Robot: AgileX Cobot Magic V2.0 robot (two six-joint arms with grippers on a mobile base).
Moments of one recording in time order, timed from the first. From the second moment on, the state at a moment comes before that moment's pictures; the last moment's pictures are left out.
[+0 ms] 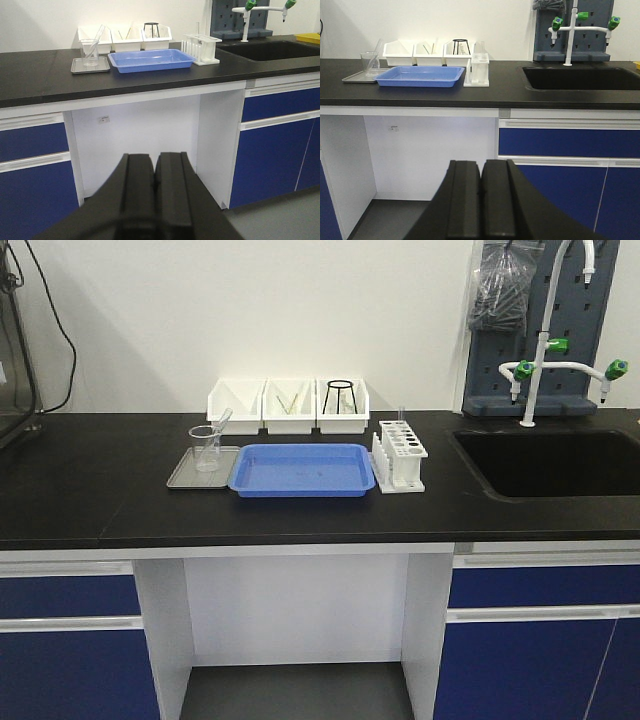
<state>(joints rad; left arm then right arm) -0.20 -0.01 0.03 -0.07 0.14 0.04 0.07 -0.01 0.03 0.00 0.12 -0.02</state>
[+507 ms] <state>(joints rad) -0.20 -0.01 0.03 -0.07 0.14 0.04 0.07 -0.01 0.03 0.00 0.12 -0.02</state>
